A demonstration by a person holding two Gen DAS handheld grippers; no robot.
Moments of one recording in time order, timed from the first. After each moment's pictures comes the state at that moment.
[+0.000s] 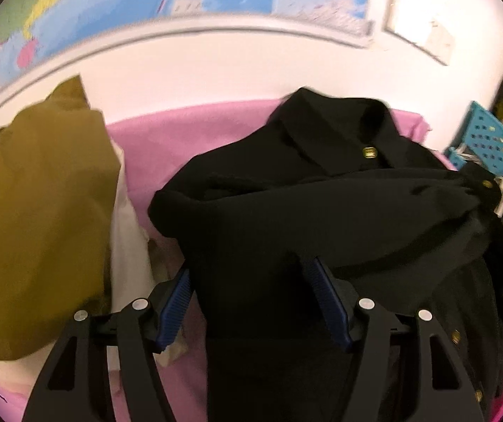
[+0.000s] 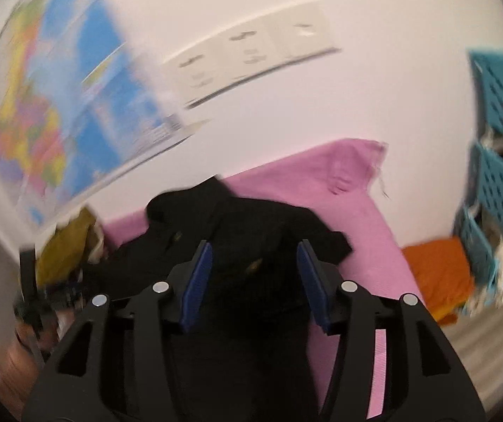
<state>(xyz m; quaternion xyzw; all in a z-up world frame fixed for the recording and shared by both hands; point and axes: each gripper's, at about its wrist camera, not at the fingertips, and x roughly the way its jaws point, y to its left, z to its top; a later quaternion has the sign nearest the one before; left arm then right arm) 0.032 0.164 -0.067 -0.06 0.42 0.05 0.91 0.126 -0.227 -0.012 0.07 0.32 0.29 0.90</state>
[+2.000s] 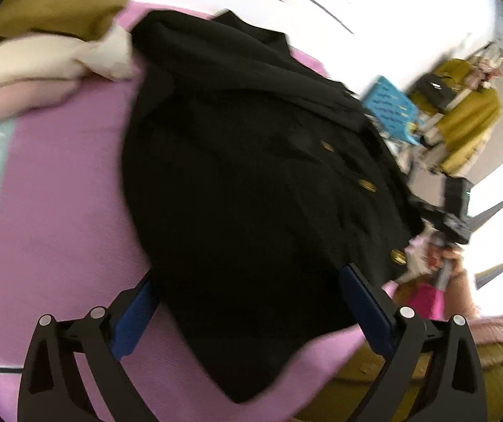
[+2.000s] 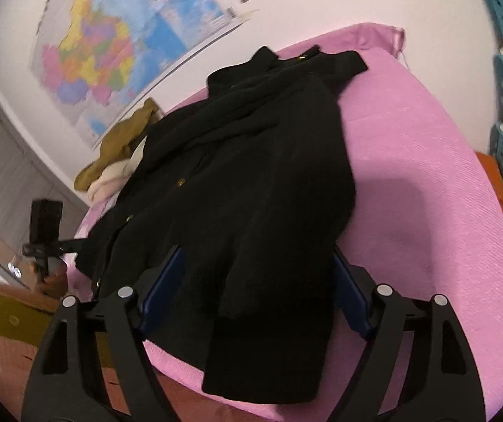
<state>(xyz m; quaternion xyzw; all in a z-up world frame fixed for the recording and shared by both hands) -0.167 0.119 -0.127 -0.21 0.45 -0.14 0.85 -0.025 -0.296 -0.098 0.08 0.42 0.41 0.81</state>
